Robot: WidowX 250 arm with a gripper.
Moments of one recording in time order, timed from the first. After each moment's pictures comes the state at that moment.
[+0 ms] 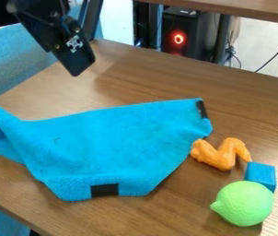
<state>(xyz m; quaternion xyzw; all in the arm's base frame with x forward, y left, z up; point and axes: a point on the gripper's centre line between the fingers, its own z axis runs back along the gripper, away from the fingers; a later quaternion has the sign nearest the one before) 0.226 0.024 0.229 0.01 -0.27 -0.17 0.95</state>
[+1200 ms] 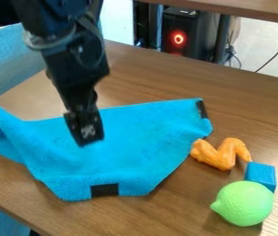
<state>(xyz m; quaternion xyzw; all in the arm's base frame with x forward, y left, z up) 0.217 -0.002 0.160 0.06 -0.15 -0.32 0.93</state>
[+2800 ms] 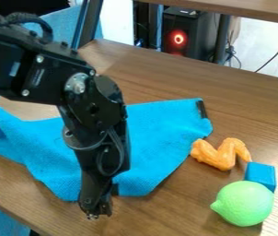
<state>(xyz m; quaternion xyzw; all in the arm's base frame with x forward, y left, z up) 0.211 -0.028 0.082 0.09 -0.12 -0.48 0.86</state>
